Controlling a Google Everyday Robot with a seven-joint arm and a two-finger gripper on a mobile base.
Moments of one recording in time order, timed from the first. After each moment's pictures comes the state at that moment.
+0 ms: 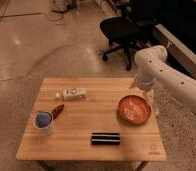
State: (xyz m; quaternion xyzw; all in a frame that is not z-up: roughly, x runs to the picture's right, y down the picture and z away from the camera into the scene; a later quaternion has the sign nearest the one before) arm 0.240 0.034 0.777 -0.32 -0.08 -0.28 0.90
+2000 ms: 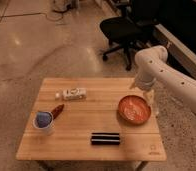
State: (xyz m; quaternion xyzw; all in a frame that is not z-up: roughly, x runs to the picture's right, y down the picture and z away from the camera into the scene) arm 0.240 0.034 0.777 -0.32 -0.08 -0.28 0.90
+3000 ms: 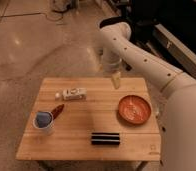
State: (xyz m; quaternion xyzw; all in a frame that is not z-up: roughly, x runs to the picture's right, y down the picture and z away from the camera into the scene) arm 0.017 -0.067 0.752 -0.29 -0.13 -0.31 0.90
